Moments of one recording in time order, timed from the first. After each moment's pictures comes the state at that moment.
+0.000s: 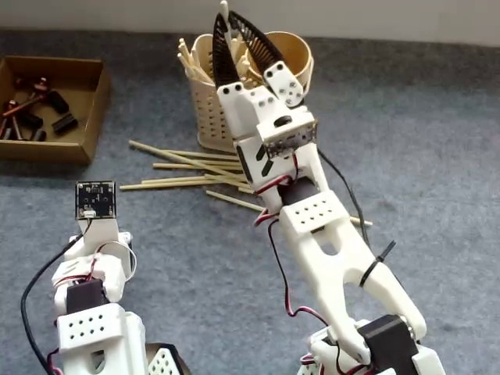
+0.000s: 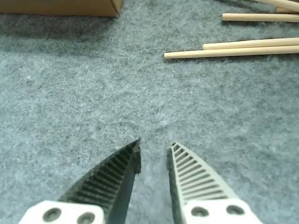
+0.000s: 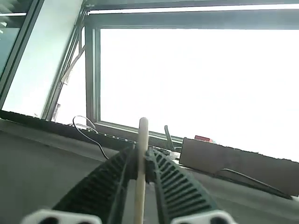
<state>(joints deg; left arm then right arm) -22.6 -77.5 88.5 46.8 -7.6 -30.2 -17.1 35.9 -46.1 15.1</state>
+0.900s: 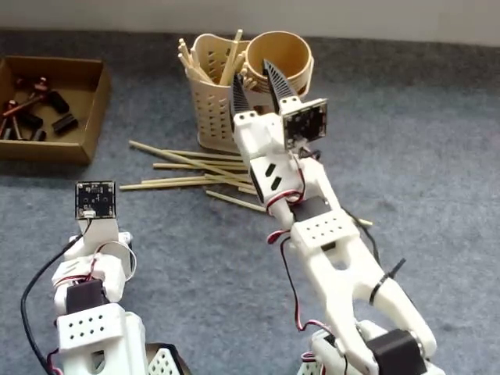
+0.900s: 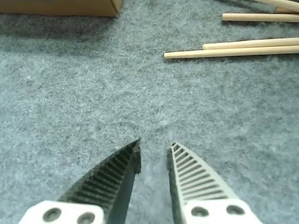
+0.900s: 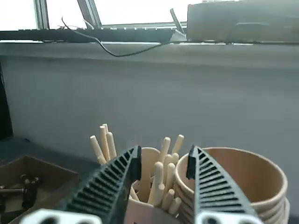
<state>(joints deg) -22.6 -77.5 88.5 46.8 -7.6 -27.3 -23.5 47.6 -28.2 1.5</state>
